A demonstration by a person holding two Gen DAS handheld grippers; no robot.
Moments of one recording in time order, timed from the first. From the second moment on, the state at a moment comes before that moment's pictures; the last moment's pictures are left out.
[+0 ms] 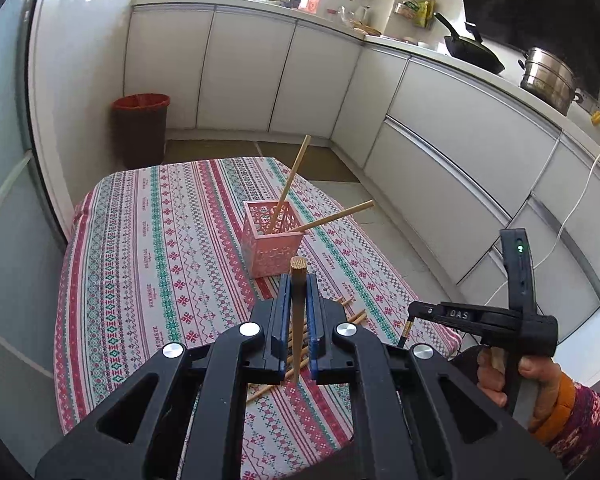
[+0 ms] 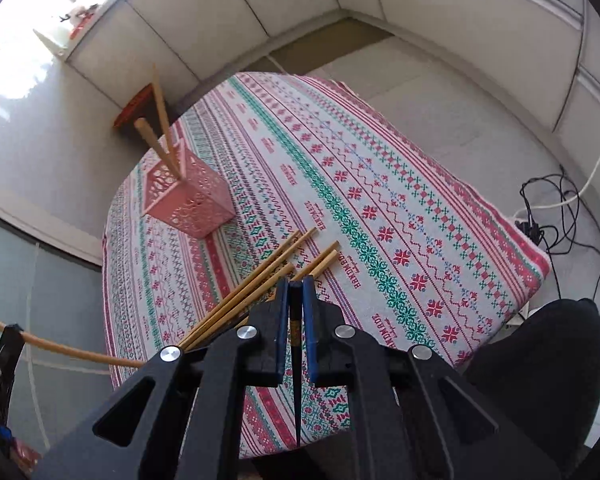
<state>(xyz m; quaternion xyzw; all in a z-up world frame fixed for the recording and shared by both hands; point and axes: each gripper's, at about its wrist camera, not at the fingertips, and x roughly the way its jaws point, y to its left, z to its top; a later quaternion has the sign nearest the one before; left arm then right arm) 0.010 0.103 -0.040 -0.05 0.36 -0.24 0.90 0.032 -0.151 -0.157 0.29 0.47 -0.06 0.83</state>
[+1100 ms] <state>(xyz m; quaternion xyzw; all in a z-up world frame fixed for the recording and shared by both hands) 0.076 0.072 0.083 -0.04 0.26 -0.18 0.95 0.082 -0.144 0.065 0.25 0.28 0.02 0.93</state>
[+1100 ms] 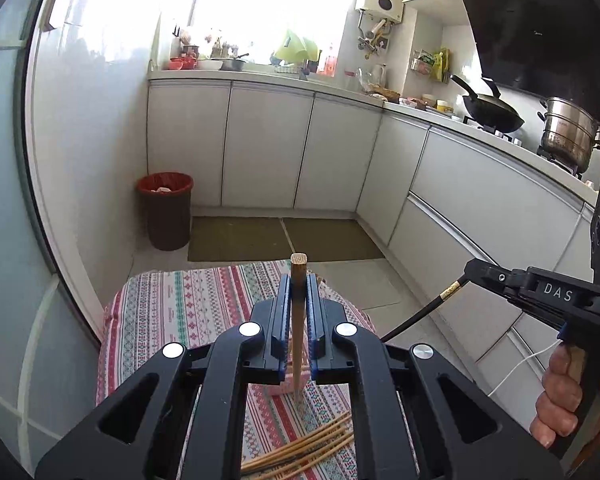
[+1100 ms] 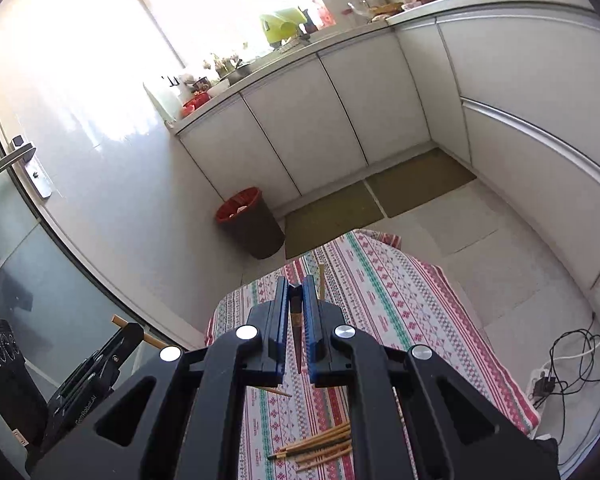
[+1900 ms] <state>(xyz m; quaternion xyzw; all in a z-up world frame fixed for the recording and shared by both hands) 0.154 0.071 0.025 -0.07 0.28 -0.14 0.95 0.181 -0.111 0.007 0.15 0.31 0.01 0.94</state>
